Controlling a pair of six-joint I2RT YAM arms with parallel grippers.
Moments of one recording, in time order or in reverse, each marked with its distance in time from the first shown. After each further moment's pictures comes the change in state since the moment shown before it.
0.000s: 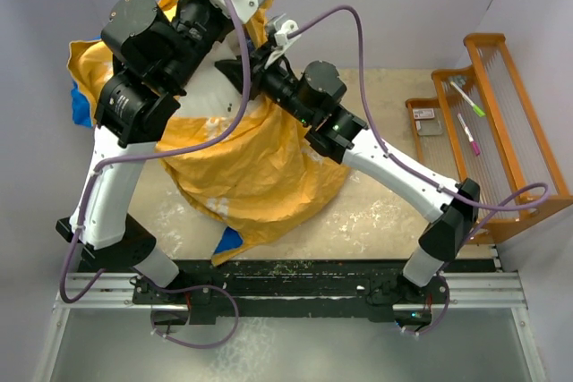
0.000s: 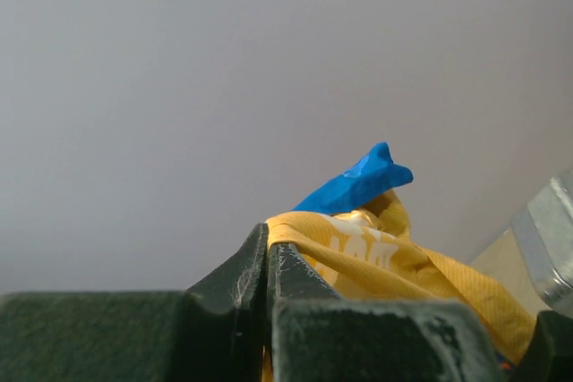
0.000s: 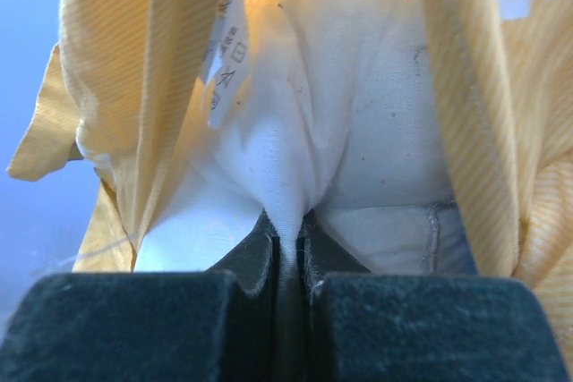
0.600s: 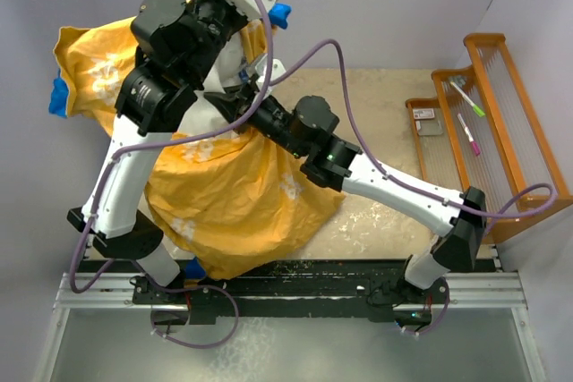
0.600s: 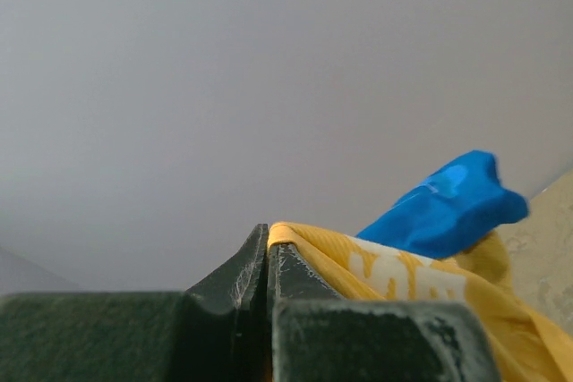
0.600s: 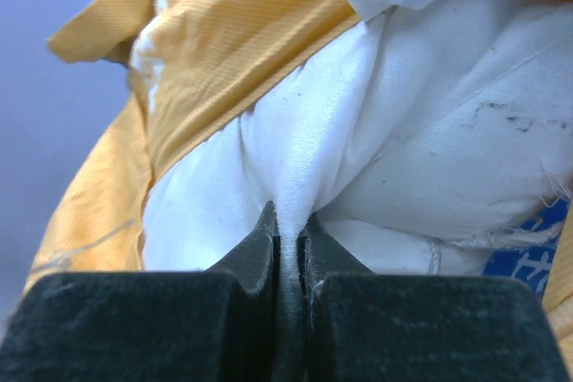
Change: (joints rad) left arm 0.000 0.051 0.003 -0.007 -0.127 0.051; right arm 0.160 -0.068 -0.153 0.090 0.057 -0.175
